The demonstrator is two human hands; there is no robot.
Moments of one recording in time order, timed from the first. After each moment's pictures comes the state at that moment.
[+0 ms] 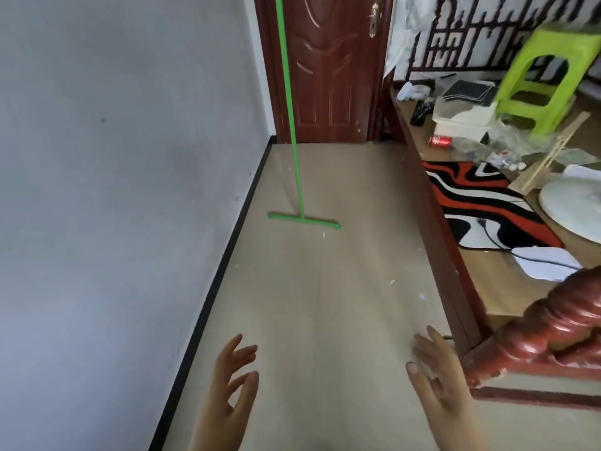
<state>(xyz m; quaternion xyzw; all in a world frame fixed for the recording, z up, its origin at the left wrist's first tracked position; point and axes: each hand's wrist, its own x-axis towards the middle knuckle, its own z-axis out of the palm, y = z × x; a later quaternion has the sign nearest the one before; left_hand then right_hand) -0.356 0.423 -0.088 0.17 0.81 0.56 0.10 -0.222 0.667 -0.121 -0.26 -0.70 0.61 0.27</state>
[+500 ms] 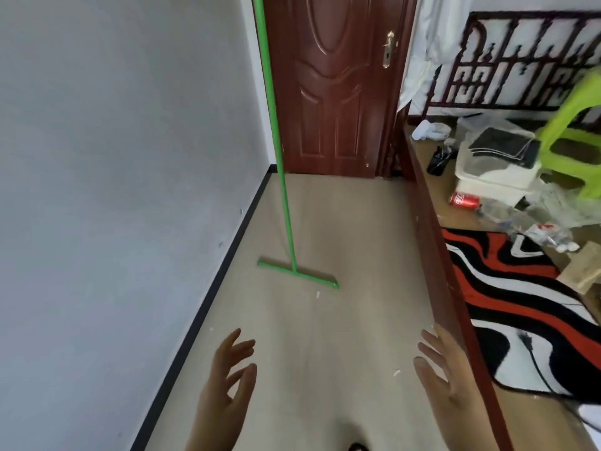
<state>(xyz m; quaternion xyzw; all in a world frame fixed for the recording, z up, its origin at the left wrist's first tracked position) -0.641 0.686 -0.088 0.15 0.80 0.57 0.06 -0.518 0.947 -0.104 -0.25 -0.72 0.60 0.25</state>
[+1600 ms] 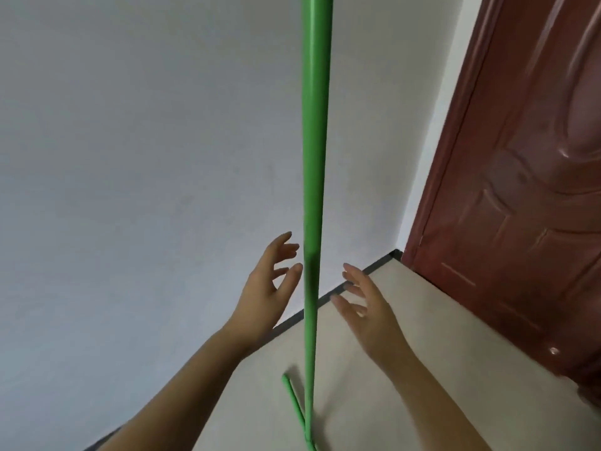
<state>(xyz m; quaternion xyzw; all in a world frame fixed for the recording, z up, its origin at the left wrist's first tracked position) -1.276 1.036 0.014 0.02 0.83 0.51 -0.20 -1.313 1.206 -0.025 0.18 -0.79 0.59 -0.04</state>
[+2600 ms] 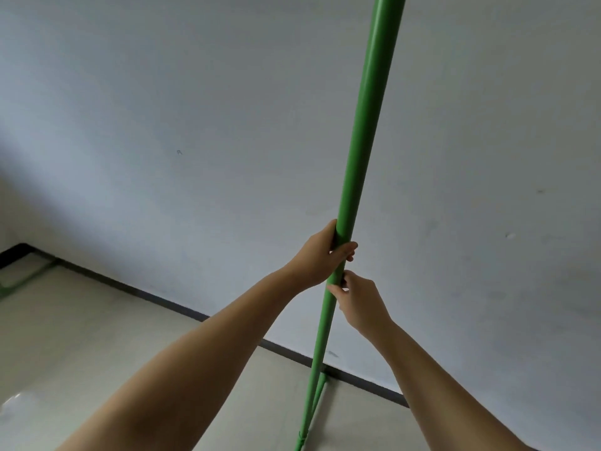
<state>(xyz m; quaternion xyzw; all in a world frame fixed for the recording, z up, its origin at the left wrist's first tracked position) -1.449 0.996 0.048 -0.32 0.80 0.40 -0.31 -1.548 1.053 -0.015 0.57 -0.74 0.30 -0.18</state>
